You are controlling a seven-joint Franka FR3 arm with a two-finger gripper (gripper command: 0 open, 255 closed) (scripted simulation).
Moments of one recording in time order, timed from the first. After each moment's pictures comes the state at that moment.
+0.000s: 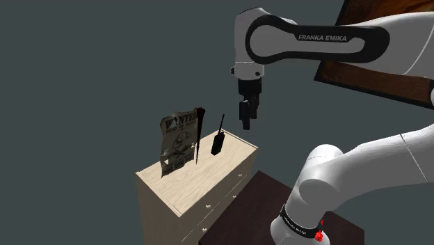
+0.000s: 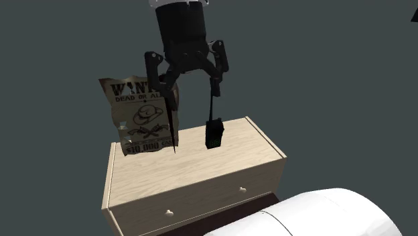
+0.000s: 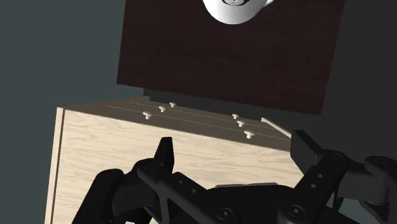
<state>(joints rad) 0.02 -0.76 0.05 -2.41 -0.03 1.44 -0.16</state>
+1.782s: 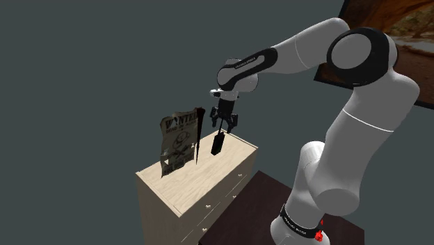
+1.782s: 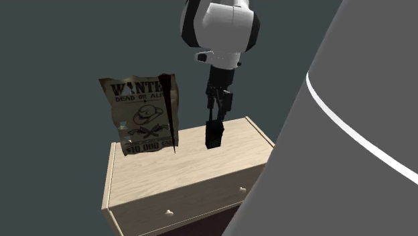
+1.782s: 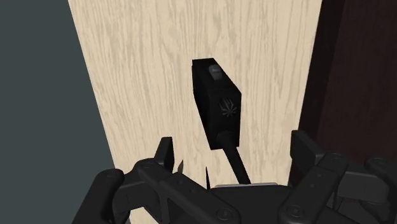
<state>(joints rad) 0.42 -0.13 -0.71 -2.29 0.07 2.09 -1.89</state>
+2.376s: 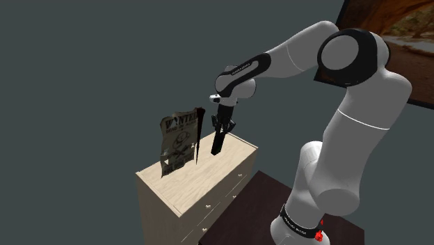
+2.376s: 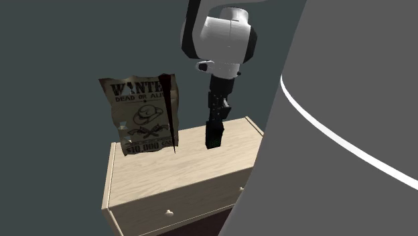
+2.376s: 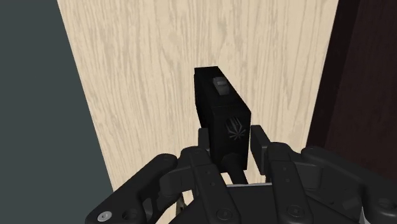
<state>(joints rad) 0.42 -0.07 -0.73 -2.33 0.12 2.17 -1.94</state>
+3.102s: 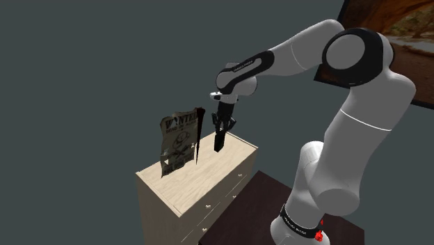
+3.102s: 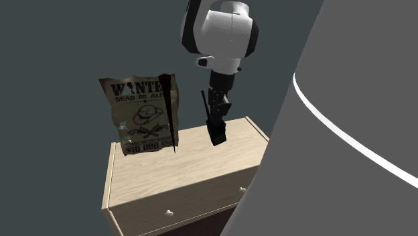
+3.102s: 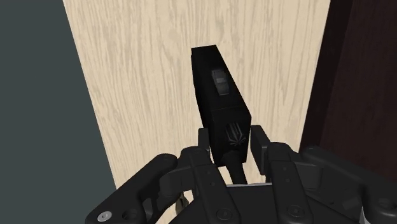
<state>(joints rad) 0.42 -0.10 -0.72 -2.31 0.10 2.13 -1.92</state>
